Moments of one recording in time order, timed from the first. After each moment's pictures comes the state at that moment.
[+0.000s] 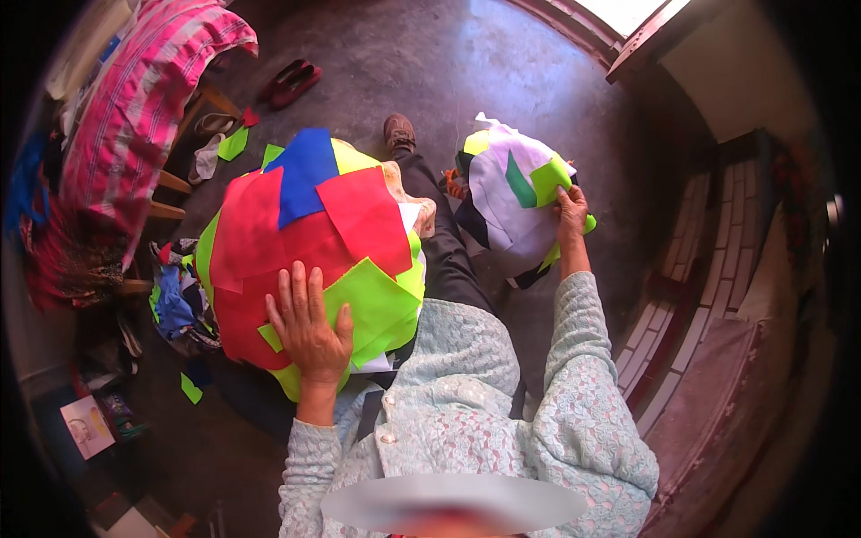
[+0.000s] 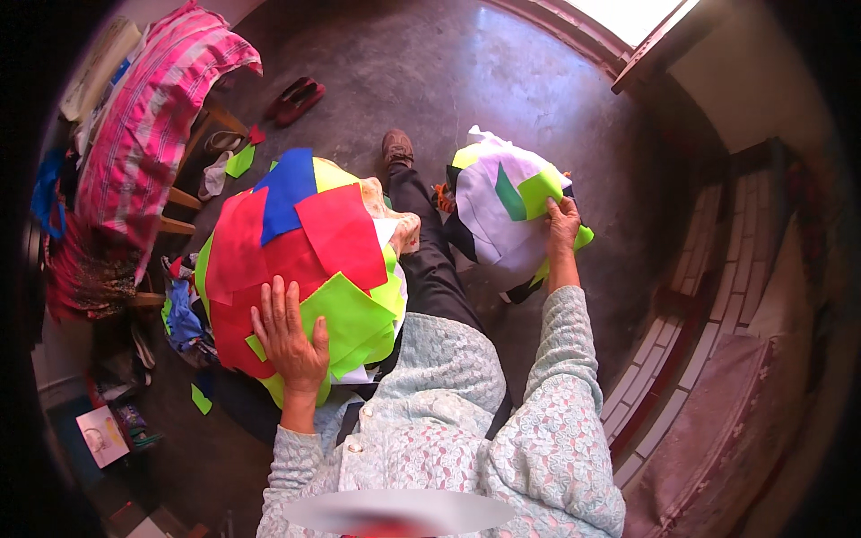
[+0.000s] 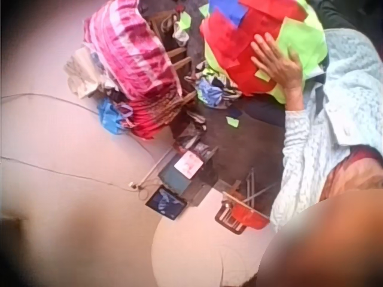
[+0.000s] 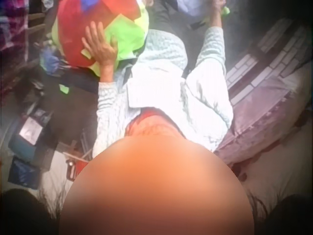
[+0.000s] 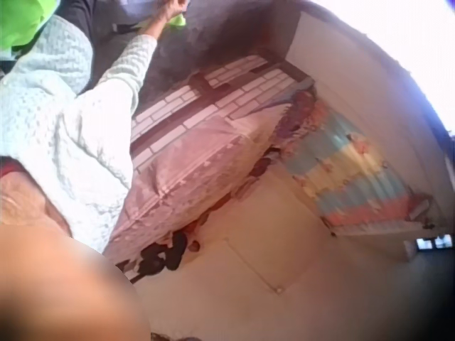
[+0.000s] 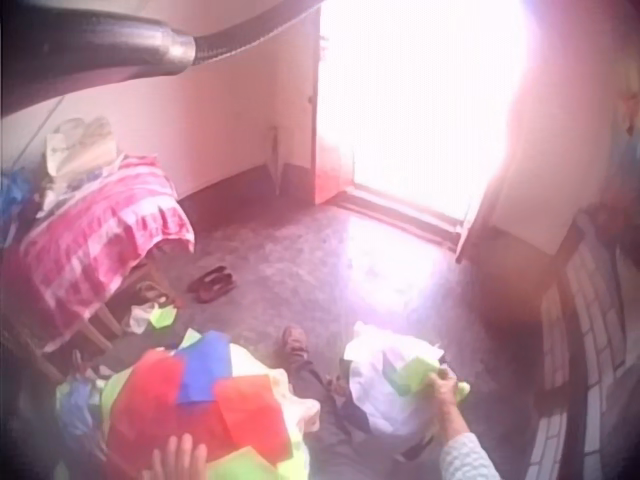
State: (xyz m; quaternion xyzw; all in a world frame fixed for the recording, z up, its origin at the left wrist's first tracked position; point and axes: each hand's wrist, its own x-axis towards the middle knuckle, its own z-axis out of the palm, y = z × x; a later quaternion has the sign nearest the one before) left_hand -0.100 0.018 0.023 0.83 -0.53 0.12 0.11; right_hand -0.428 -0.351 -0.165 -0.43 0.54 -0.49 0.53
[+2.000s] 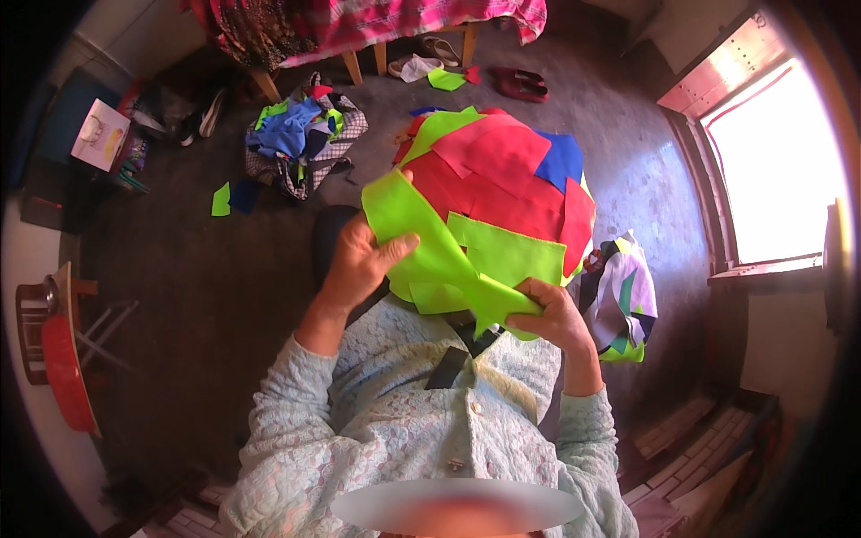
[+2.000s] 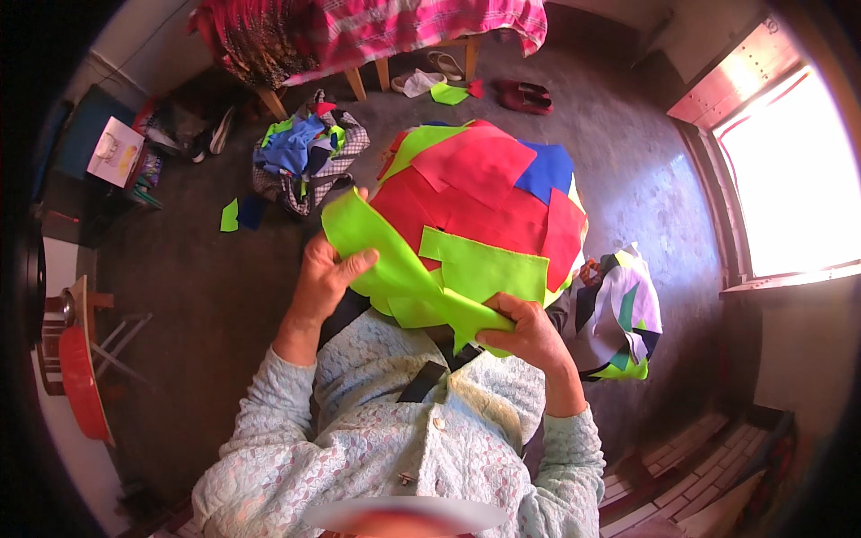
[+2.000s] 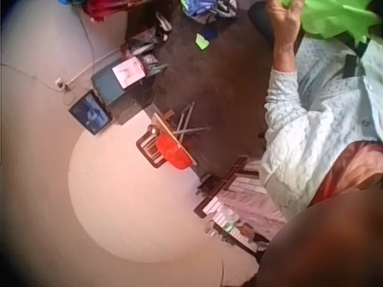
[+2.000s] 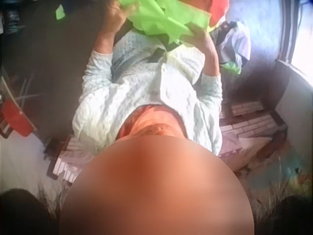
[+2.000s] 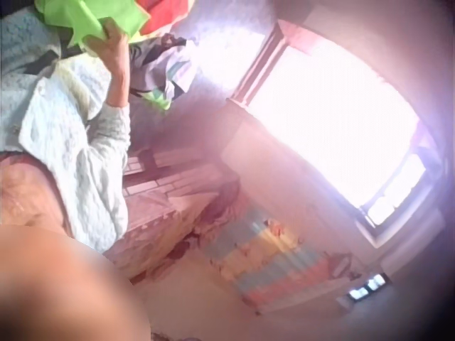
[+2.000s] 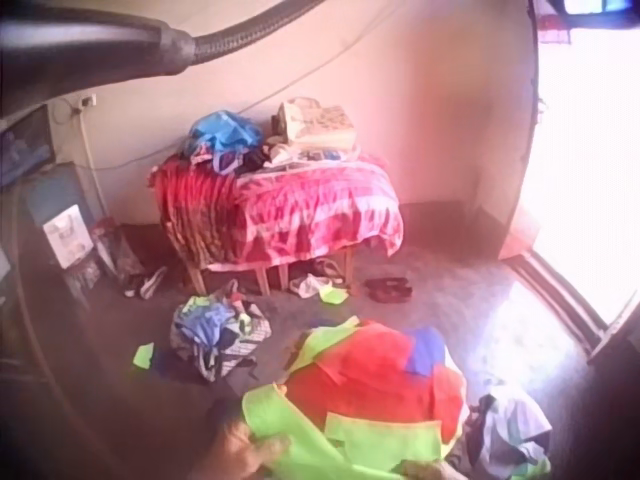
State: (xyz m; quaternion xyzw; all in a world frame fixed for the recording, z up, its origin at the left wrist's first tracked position) left_hand -0.054 0.163 0.084 0.63 -0.25 -0.17 0.72; right_hand -0.220 -0.084 0.075 -0.79 0.09 0.11 0.60
